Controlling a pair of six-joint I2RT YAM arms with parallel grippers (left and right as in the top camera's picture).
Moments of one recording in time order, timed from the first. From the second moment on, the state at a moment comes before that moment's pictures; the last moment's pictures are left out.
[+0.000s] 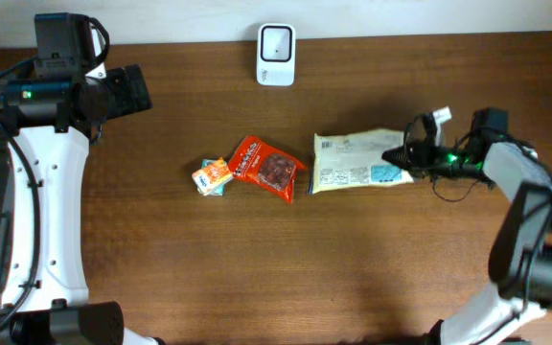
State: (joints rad) left arm 0.05 1.69 1.87 -1.12 -0.12 -0.18; right arm -0.29 1.91 1.17 -0.62 -1.12 -0.07
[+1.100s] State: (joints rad) left arm 0.05 1.69 1.87 -1.12 -0.12 -0.18; right arm -0.17 1.63 1.22 -0.18 -1.47 0.42
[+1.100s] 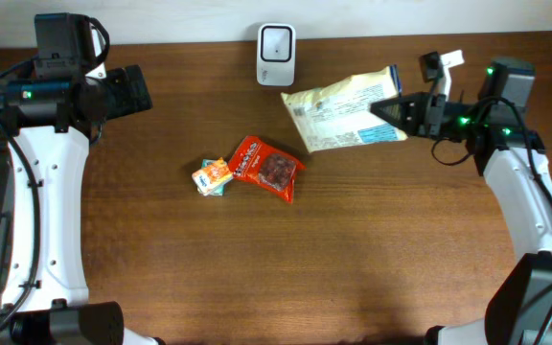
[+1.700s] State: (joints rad) left arm 0.05 1.69 1.87 -1.12 -0.12 -0.18; right arm -0.03 1.63 1.34 -0.83 -0.39 0.25
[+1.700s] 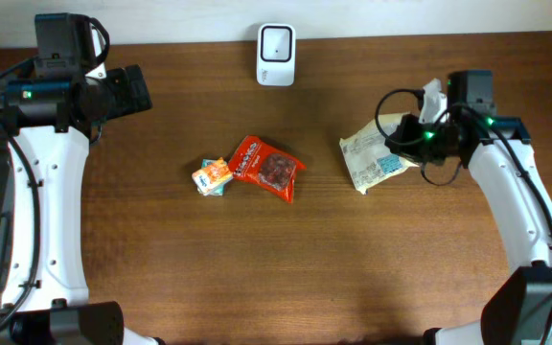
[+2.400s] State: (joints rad) left arm 0.05 1.69 1.87 -1.12 -0.12 -0.18; right arm 0.21 1.65 1.57 -0.92 0.14 0.01
